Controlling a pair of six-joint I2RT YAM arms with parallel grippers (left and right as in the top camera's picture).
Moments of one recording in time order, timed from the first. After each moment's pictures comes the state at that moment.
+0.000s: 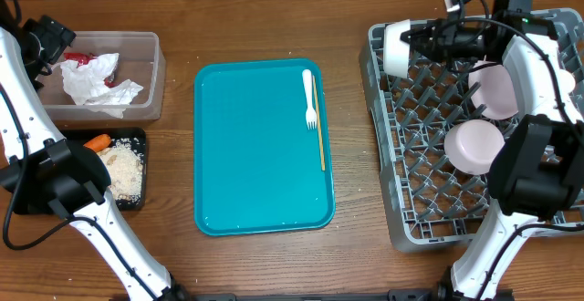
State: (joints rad) left arm 0.50 2.41 2.66 -1.47 0.05 -0.56; right arm -0.21 2.16 1.85 -0.88 -1.23 0.17
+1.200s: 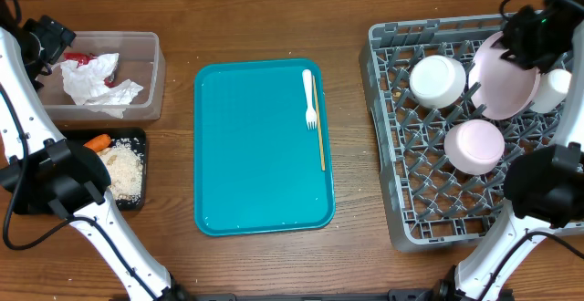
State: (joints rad) left arm 0.50 2.41 2.66 -1.47 0.05 -0.56; right arm -0.33 2.15 2.37 -1.51 -0.27 0.44
